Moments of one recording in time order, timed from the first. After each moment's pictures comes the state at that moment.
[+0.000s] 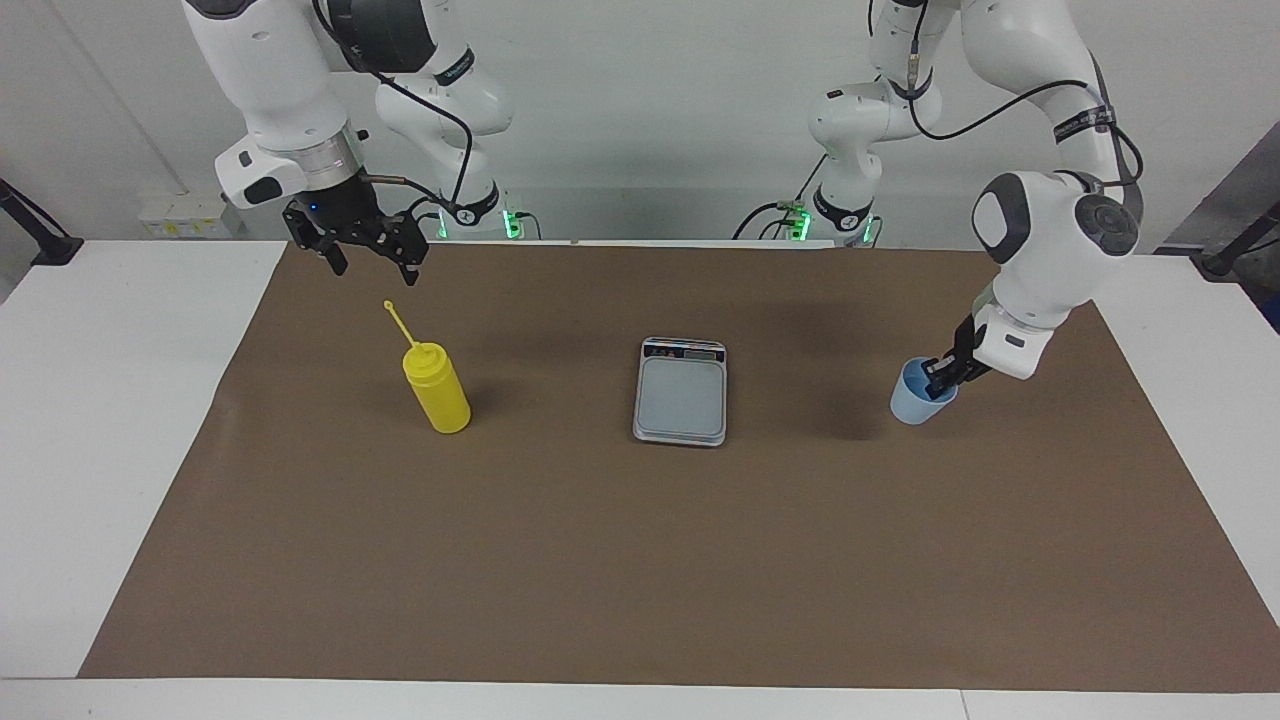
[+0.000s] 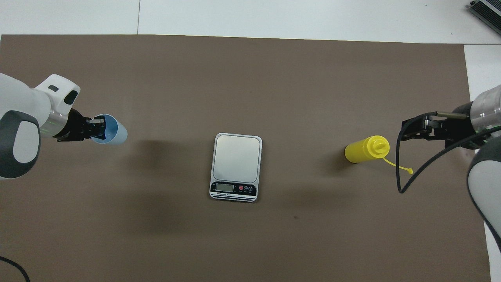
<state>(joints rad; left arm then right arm) 0.12 0.10 -0.19 -1.91 -0.09 1.97 -0.25 -0.01 -0.05 0.07 -1.67 0.01 1.60 0.25</state>
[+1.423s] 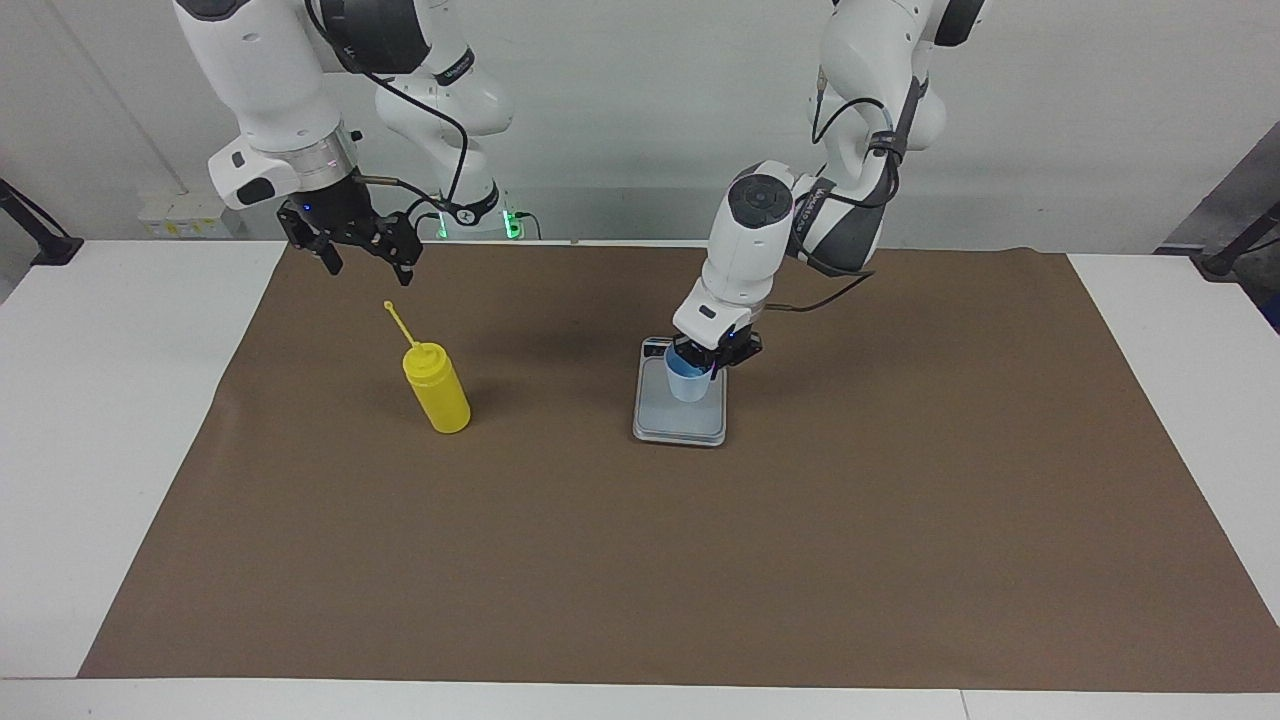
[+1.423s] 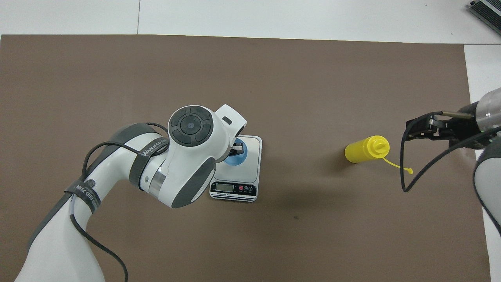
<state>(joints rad) -0.44 0.26 -0.20 -1.83 -0.02 2.12 -0.64 -0.03 -0.05 0.06 -1.67 0.01 1.60 0.25</state>
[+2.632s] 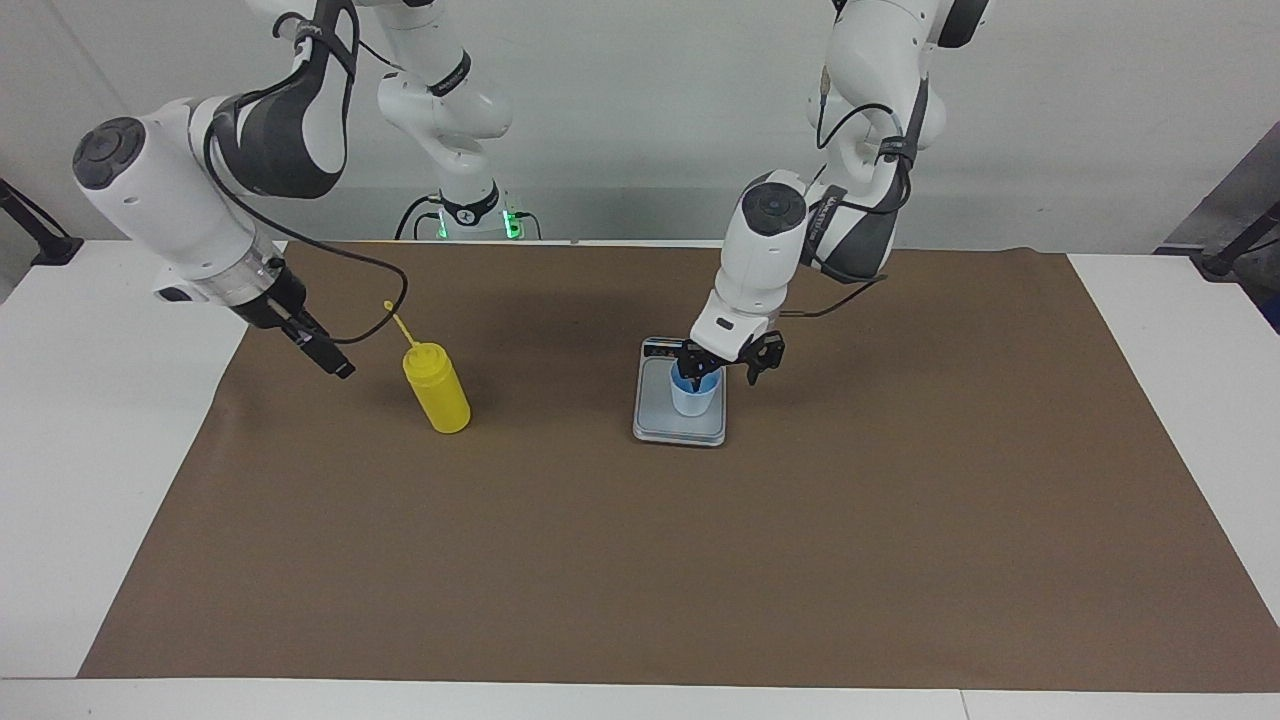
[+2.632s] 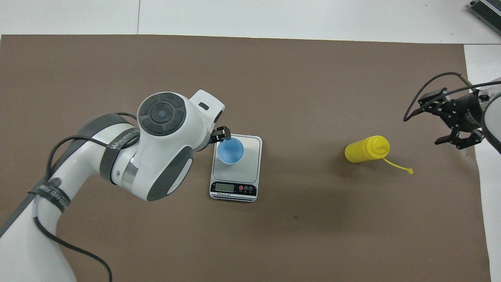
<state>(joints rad) -0.38 0.20 -0.17 -1.82 0.02 2.06 -0.67 -0.23 0.20 0.05 -1.69 0.20 1.75 0.68</state>
